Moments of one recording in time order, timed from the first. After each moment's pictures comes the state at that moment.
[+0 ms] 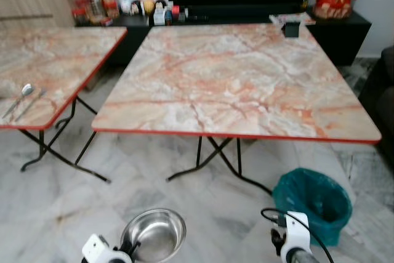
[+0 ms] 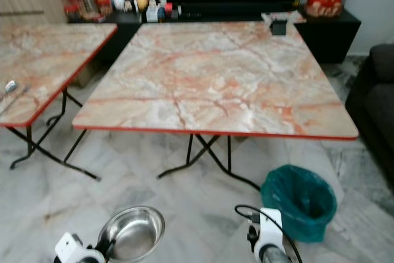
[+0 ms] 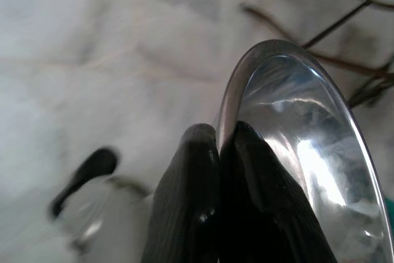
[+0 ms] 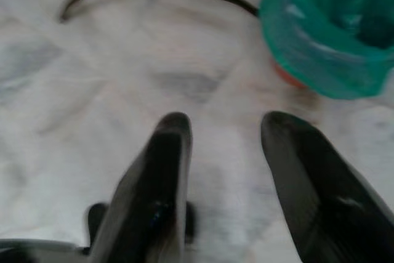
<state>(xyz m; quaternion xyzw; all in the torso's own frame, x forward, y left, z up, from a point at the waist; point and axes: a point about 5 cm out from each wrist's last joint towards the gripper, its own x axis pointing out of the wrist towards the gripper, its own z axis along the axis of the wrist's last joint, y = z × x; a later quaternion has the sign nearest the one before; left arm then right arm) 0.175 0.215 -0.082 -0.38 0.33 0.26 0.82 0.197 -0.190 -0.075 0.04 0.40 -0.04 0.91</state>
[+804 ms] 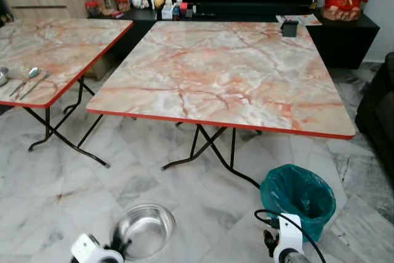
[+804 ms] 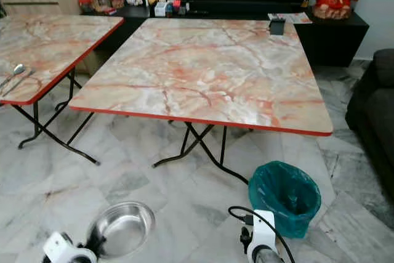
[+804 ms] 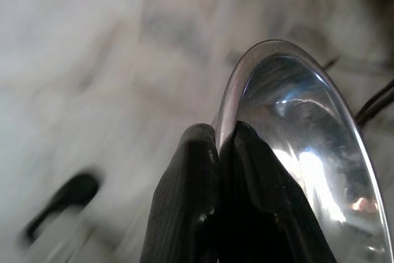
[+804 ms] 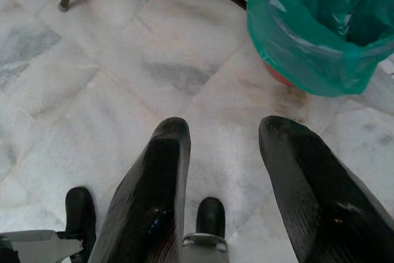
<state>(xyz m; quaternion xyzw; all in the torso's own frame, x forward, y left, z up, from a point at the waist) 0.203 0.226 -0.059 -0.38 0.21 0.27 0.86 0.193 -0.197 -0.076 0.04 0.41 -0.05 0.91</state>
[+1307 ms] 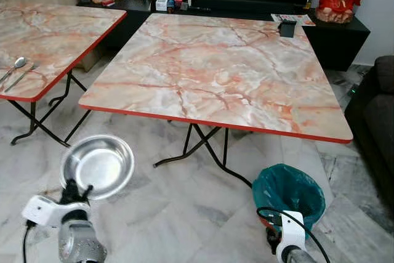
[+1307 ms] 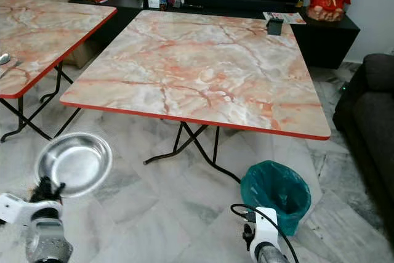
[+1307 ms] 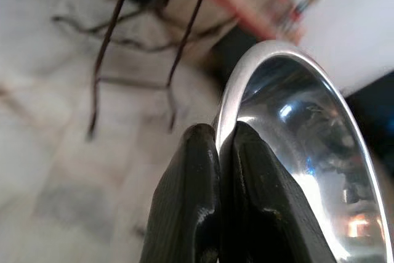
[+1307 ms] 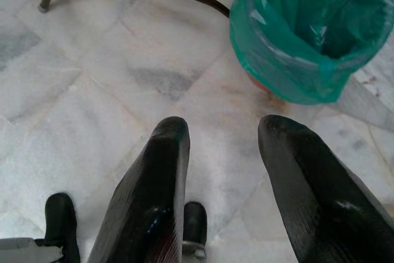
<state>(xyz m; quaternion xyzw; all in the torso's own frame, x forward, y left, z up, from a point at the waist) 0.249 0.279 0.042 -0.36 -0.12 0.28 0.88 0.201 -0.198 -0.071 0.04 0.40 -0.04 0.91</state>
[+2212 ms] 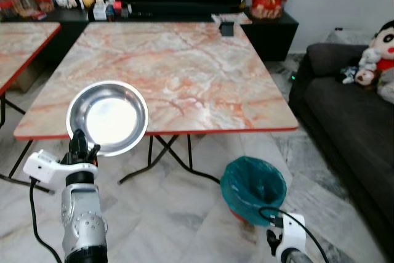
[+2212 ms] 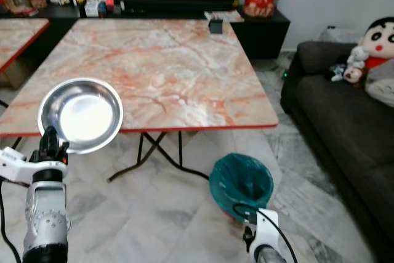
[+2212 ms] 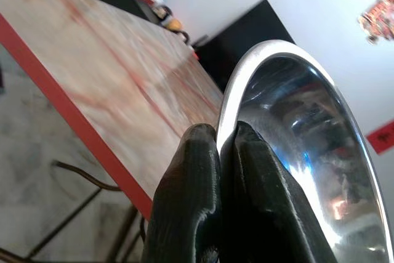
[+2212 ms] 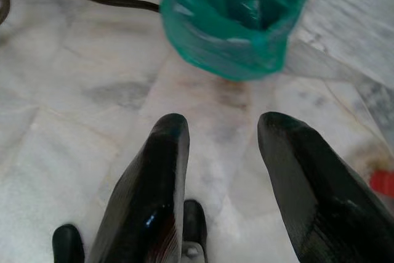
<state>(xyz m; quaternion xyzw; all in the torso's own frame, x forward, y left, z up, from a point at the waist) 0.279 0.245 0.109 -0.40 -0.17 0.14 0.89 0.198 -0.196 -0.074 0.06 0.41 -0.07 0.91</state>
